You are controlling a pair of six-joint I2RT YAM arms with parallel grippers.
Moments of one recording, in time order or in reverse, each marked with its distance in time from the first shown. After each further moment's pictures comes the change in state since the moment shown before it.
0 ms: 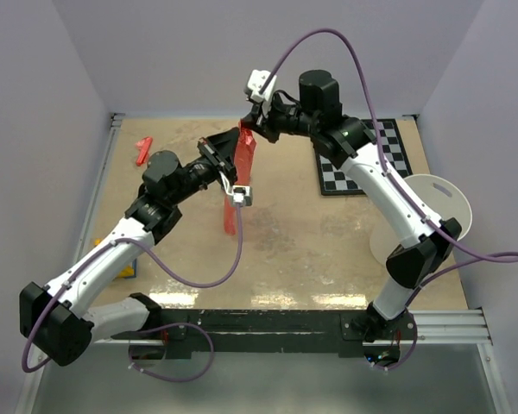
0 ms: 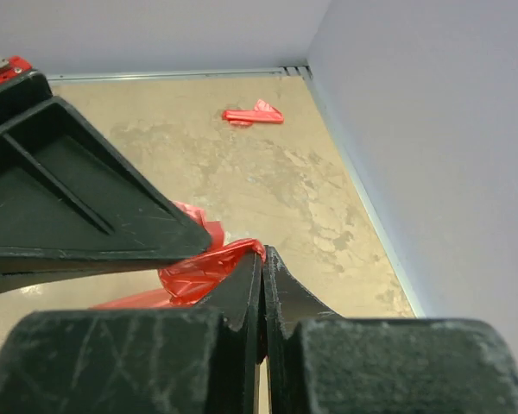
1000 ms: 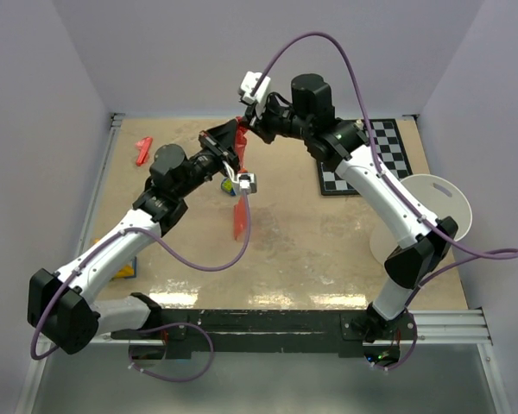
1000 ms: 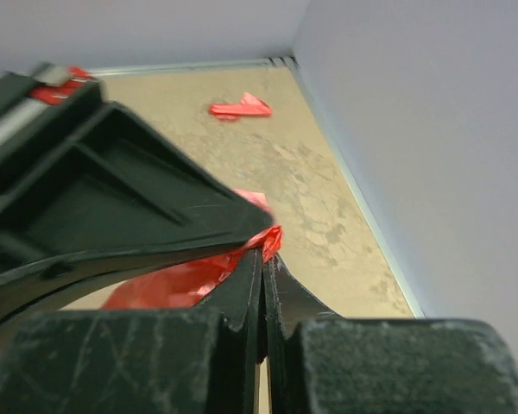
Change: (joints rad) left arm 0.004 0.086 0.035 0.061 -0.081 -0.008; right arm 0.040 0.005 -0.027 0.031 0.115 0.003
